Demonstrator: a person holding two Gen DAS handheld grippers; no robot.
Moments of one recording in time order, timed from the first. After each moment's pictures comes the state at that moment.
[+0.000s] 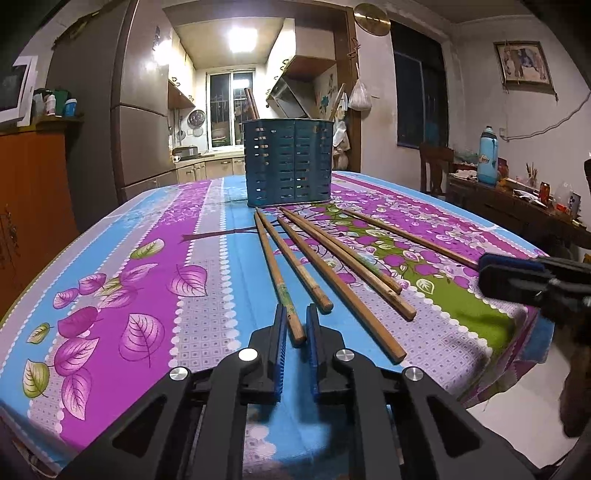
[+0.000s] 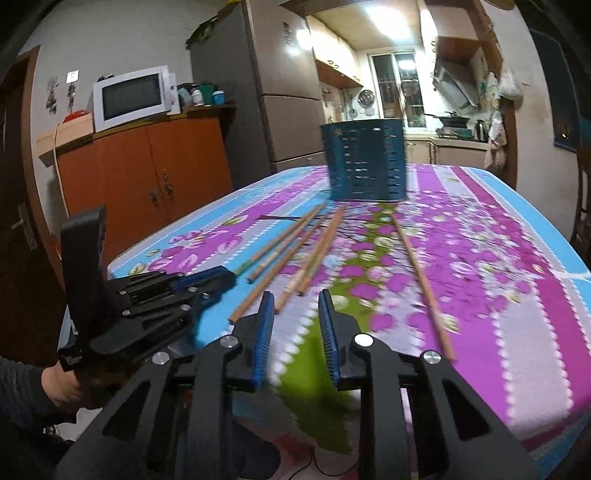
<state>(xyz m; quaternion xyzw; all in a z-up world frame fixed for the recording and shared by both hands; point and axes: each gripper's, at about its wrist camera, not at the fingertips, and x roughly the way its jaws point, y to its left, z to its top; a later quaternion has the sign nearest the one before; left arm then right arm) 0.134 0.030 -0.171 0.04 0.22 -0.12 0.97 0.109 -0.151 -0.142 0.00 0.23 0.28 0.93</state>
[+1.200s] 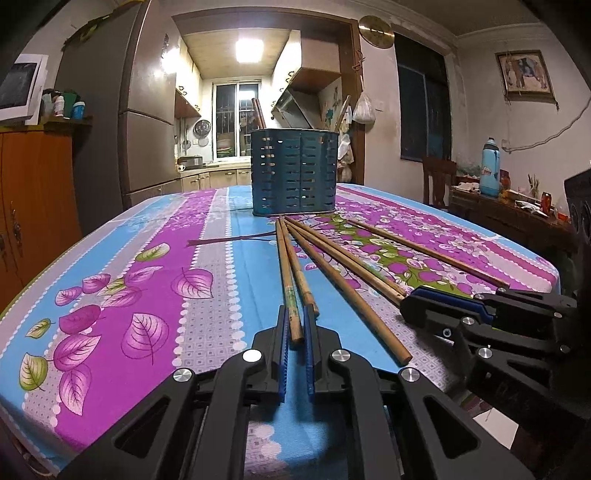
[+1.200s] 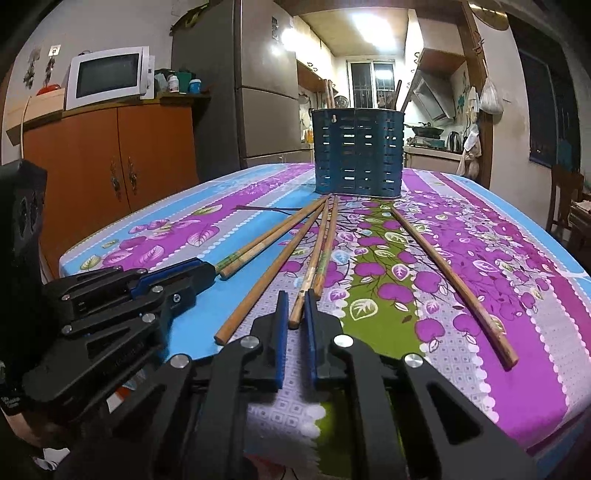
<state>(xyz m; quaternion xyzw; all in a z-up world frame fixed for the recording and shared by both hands) 0.128 0.034 -0.176 0.03 0.19 -0.11 0.98 0.125 -0.107 -0.167 -0.03 0.22 0.20 0.95</state>
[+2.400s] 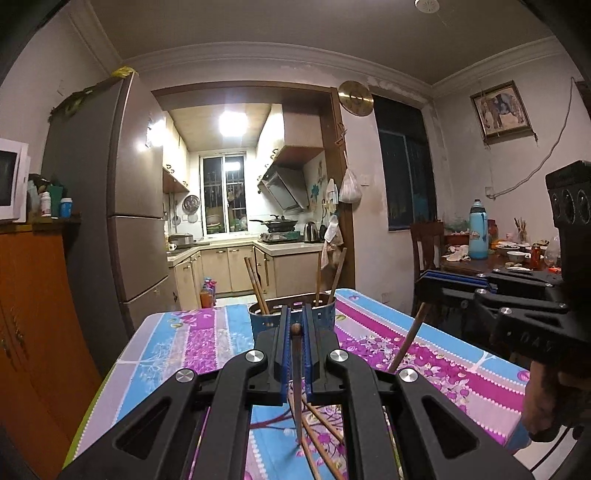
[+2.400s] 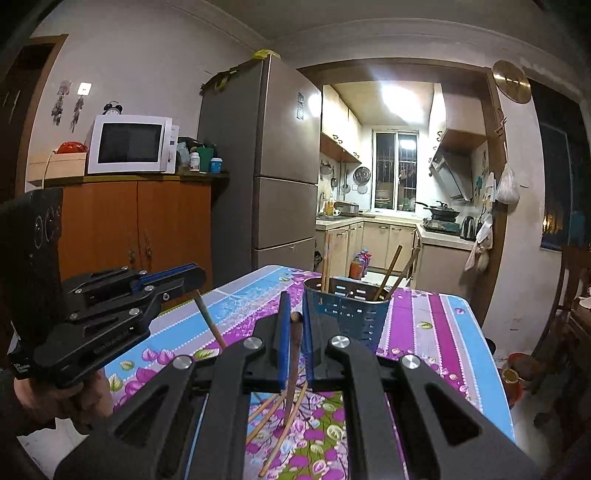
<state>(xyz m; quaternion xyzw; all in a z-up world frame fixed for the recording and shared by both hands) 0.158 0.029 0.014 0.05 0.05 -0.14 0.99 0.167 -0.144 0.023 -0.05 0.09 0.25 0.96</state>
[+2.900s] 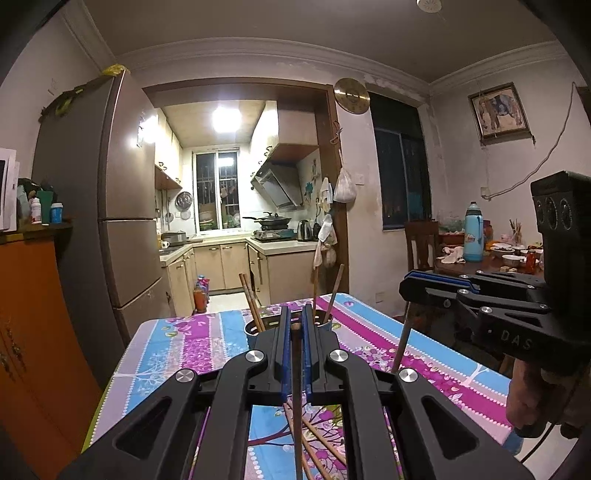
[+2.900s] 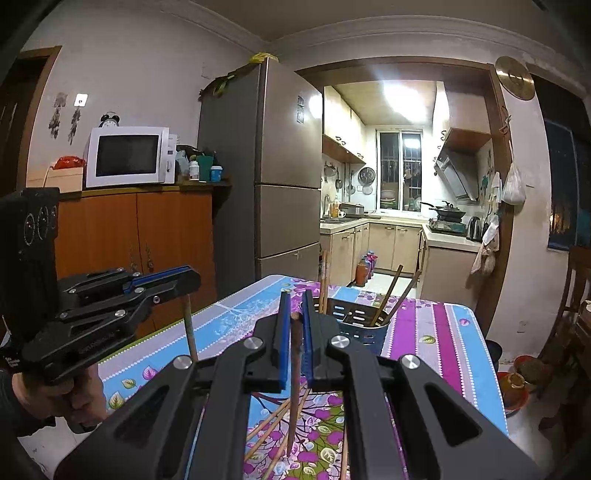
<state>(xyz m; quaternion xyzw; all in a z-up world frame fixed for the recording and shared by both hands) 0.174 0.026 0.050 0.04 0.07 -0.15 0.98 0.187 -0.149 0.052 -0.04 0.10 0.26 0.96</state>
